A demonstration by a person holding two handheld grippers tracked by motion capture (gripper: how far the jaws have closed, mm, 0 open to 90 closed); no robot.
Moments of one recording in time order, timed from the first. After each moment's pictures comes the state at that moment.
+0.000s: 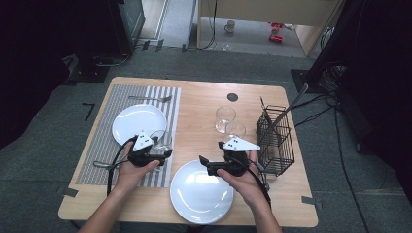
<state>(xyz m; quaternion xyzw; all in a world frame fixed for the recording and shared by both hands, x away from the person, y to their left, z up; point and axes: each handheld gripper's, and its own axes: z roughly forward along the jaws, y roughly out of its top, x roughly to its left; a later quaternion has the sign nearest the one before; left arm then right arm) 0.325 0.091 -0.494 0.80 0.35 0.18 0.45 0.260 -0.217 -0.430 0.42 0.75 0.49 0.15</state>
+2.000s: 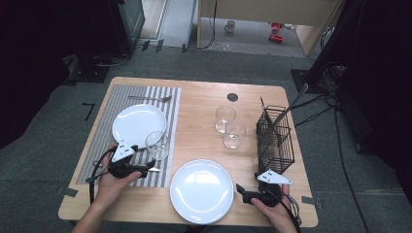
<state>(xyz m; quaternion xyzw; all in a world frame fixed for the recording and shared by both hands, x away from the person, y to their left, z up) 0.288 0.141 -0.491 0.79 0.38 0.18 0.44 0.197 -0.318 -0.519 0.50 0.75 0.40 0.16</state>
